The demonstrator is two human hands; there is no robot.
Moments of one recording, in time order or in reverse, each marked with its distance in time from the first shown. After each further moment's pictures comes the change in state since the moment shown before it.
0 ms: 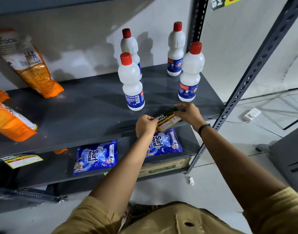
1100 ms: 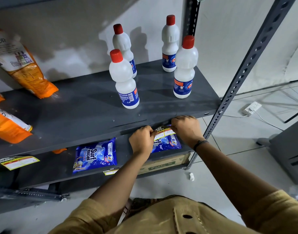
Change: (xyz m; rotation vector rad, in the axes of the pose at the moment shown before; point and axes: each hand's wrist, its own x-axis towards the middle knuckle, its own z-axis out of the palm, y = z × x) left_hand -0.023 -0.052 0.005 0.710 0.133 0.524; right_hand -0.038 0.036 0.017 -0.776 0.078 -0.440
